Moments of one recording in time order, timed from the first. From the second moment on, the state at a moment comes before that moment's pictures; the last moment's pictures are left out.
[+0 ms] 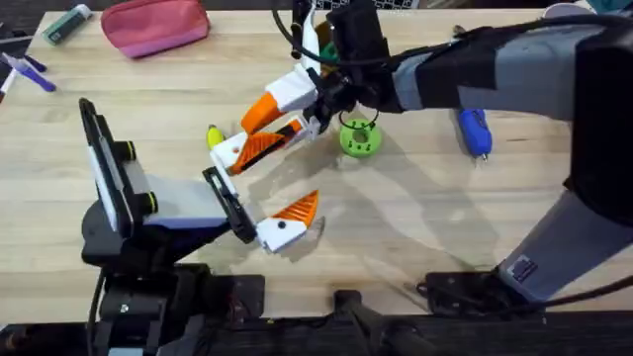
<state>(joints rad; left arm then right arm) -0.01 0.01 0.01 -0.10 1.00 0.01 0.58 1.95 1.18 0.16 -1.52 0.71</state>
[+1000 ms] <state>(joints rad) -0.01 0.01 0.01 -0.10 1.00 0.01 0.51 1.95 1.18 0.01 -1.52 0.64</state>
